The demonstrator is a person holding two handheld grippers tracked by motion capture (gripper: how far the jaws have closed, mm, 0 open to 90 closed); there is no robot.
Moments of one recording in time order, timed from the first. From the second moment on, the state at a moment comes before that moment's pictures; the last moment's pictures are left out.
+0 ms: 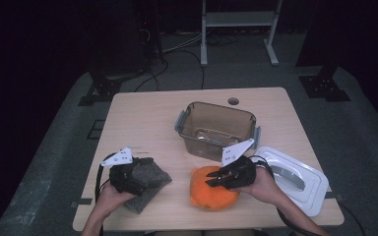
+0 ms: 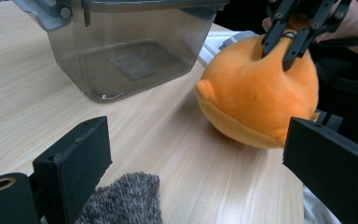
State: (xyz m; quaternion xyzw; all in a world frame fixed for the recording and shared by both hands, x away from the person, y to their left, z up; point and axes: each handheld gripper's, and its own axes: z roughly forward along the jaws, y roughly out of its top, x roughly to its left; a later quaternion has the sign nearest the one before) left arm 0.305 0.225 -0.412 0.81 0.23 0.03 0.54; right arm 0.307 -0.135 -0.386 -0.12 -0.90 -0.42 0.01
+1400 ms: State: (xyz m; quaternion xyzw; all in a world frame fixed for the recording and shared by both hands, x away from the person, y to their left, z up) left arm 0.311 0.218 -0.416 0.81 0.23 0.03 0.54; right arm 0.326 -0.146 -0.245 -0.11 -0.88 -0.45 -0.05
